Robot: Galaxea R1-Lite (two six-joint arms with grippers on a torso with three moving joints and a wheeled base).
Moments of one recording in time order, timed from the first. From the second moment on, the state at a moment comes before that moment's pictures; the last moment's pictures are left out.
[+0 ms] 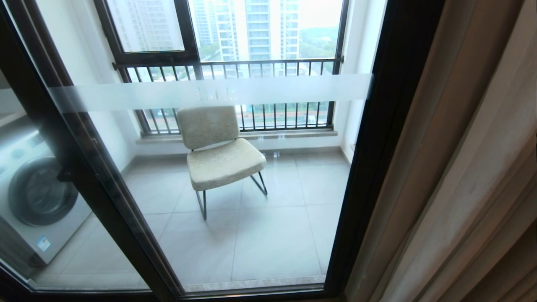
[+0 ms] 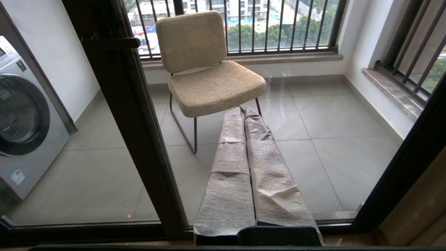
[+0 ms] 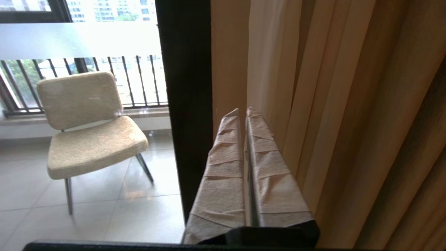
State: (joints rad) left arm 0.00 0.00 0.00 -0.03 0.02 0.02; right arm -0.15 0.57 -0.42 -0.36 0.05 0.01
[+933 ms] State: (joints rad) left arm 0.00 0.00 0.00 -0.03 0.02 0.02; right arm -0.17 1.08 -0.60 -0.61 0.05 0.04
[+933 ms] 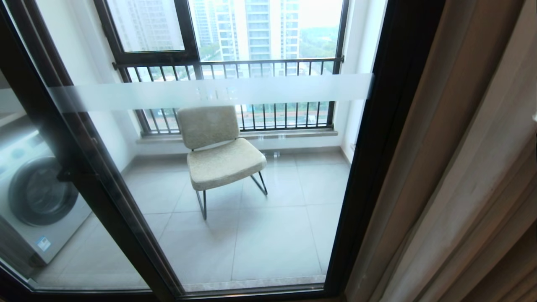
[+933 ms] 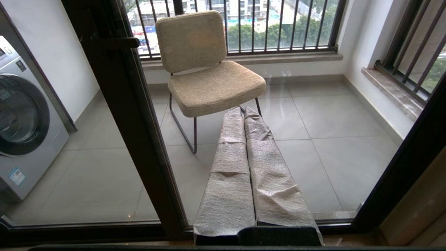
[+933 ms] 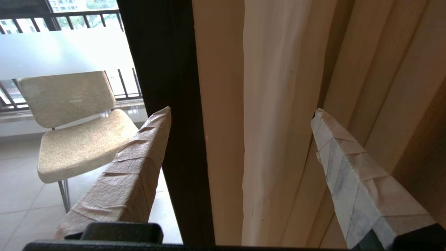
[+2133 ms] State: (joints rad) left arm 0.00 0.00 0.00 -0.03 0.02 0.02; right arm -0.23 1.52 -0.95 -0.63 0.05 0.04
